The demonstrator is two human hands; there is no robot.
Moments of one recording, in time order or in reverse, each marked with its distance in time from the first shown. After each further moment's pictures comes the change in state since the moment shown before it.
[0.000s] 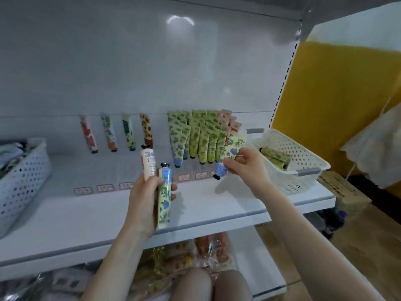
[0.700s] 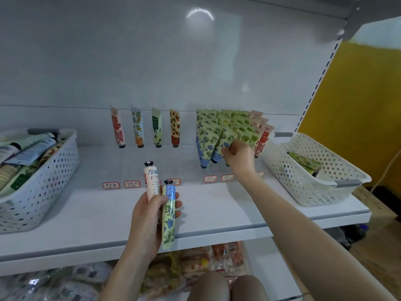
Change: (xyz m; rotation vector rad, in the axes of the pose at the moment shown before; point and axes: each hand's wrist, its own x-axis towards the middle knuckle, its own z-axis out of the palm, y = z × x) left_hand -0.002 -0.002 -0.063 0.026 0.089 -0.059; right_hand 0.046 -0.005 0.095 -0.335 0.078 -0.072
